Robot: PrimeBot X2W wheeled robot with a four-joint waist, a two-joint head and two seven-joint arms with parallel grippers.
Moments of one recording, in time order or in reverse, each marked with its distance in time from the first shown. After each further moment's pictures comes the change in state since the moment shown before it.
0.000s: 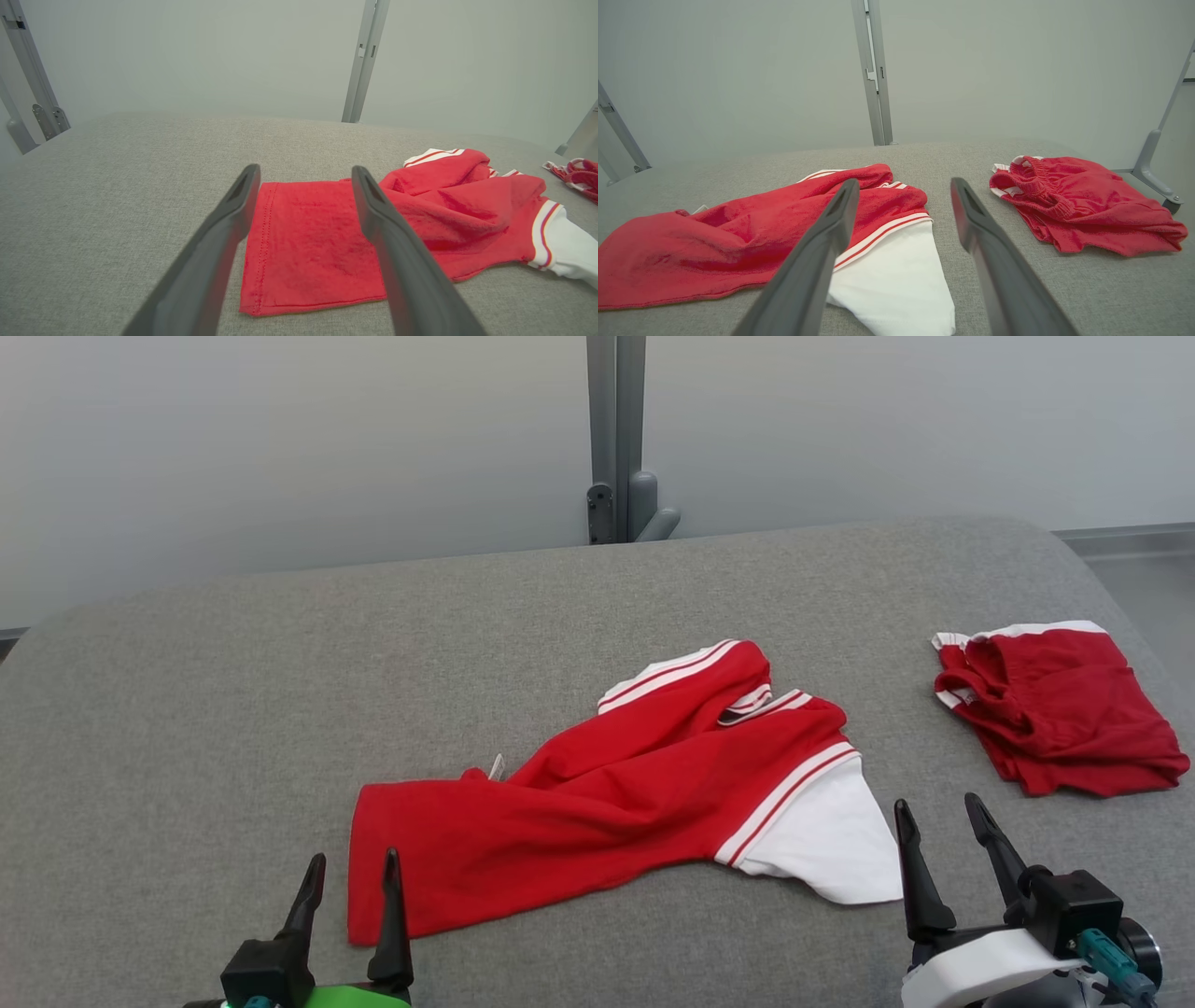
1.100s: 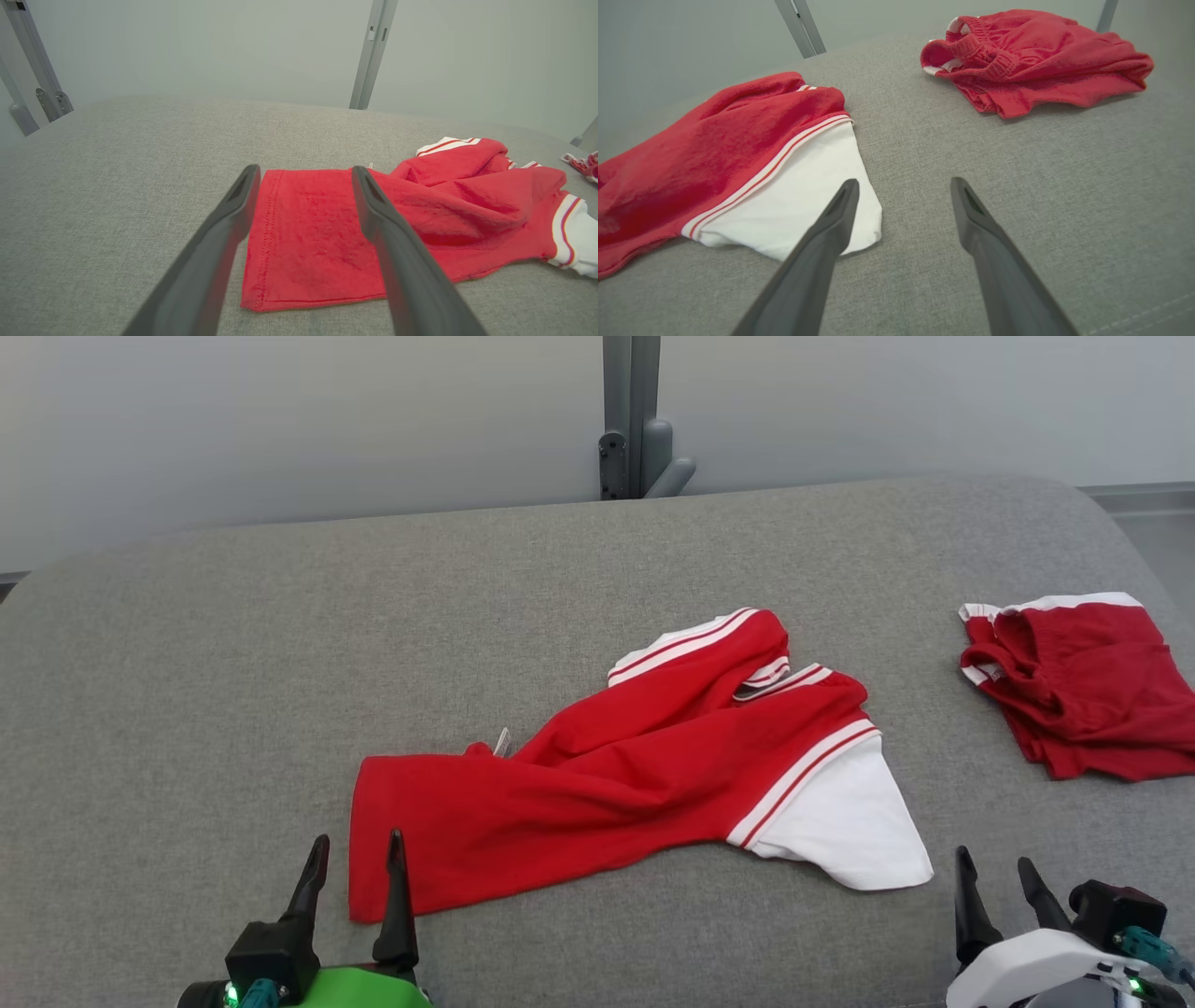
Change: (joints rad) left arm -0.026 -0.001 -0.016 0.001 -0.007 0.016 0.000; right arm -0.049 0.000 -0.142 0.222 0.123 0.000 0.092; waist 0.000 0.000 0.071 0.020
